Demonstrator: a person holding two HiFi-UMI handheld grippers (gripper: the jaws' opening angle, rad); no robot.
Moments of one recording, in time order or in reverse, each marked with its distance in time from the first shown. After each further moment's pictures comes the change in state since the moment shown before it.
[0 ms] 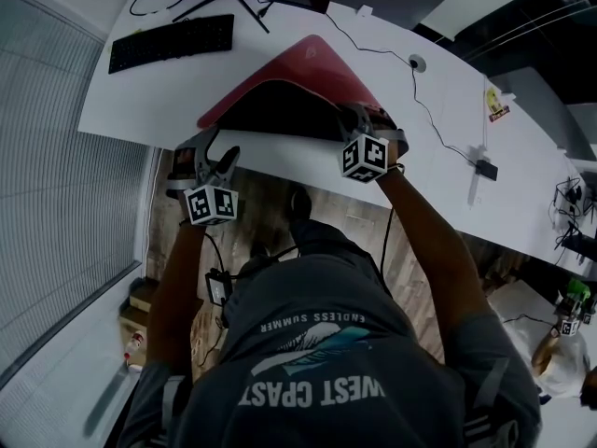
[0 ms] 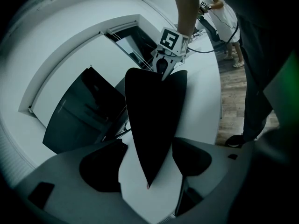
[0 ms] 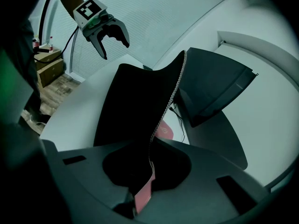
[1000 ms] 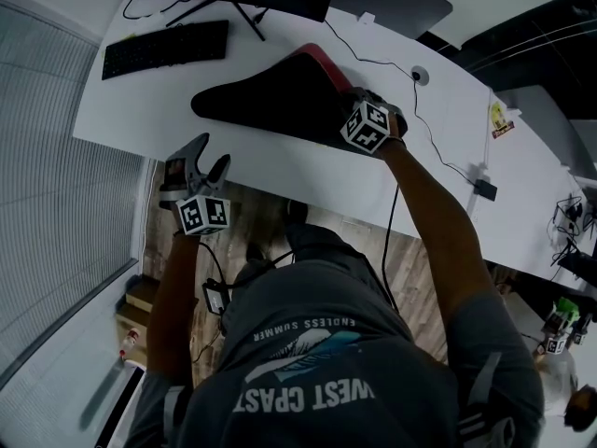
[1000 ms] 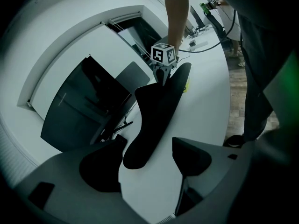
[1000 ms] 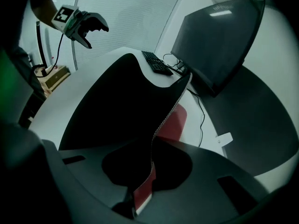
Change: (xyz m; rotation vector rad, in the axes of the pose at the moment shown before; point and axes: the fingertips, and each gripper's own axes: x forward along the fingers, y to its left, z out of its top) left arm 0.024 0.006 -0.009 -0.044 0.084 -0.006; right arm 0.095 -0.020 -0.068 0.128 0.086 0.296
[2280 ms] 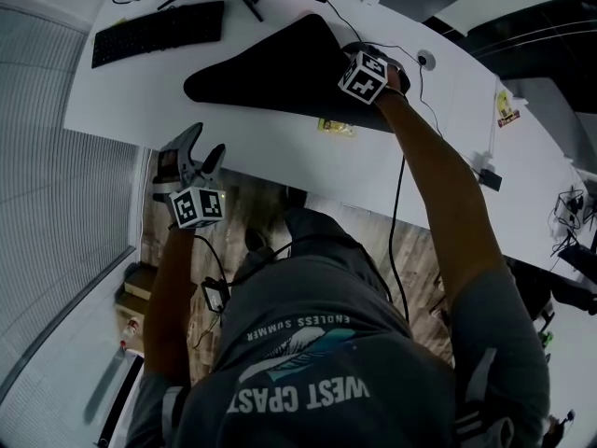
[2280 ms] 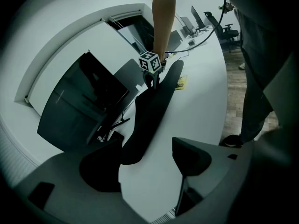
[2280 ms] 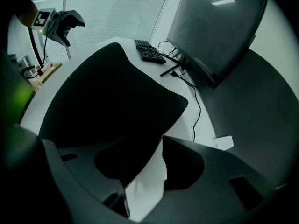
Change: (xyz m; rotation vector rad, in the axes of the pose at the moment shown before) left arm 0.002 -0.006 -0.013 -0.013 0.022 -0.036; right arm 0.041 -0.057 0.004 0.012 0.107 0.028
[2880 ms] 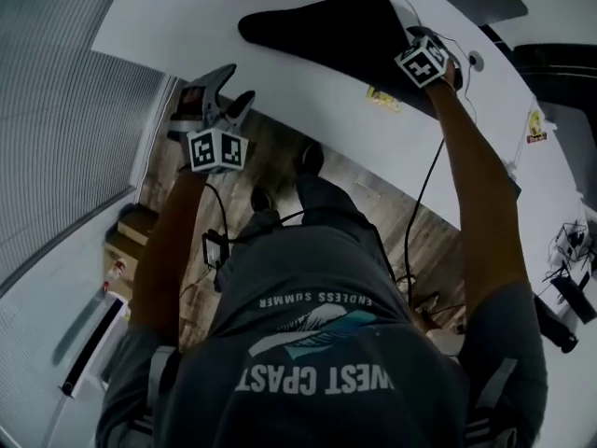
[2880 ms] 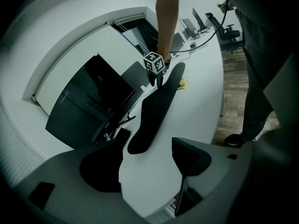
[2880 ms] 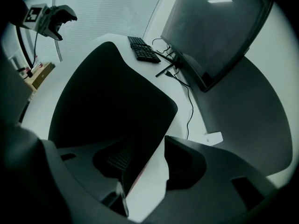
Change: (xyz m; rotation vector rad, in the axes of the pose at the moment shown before) left arm -0.028 0.012 -0.018 -0.018 -0.019 0.044; right arm -0.020 -0.004 -0.009 0.047 0.097 -0.102
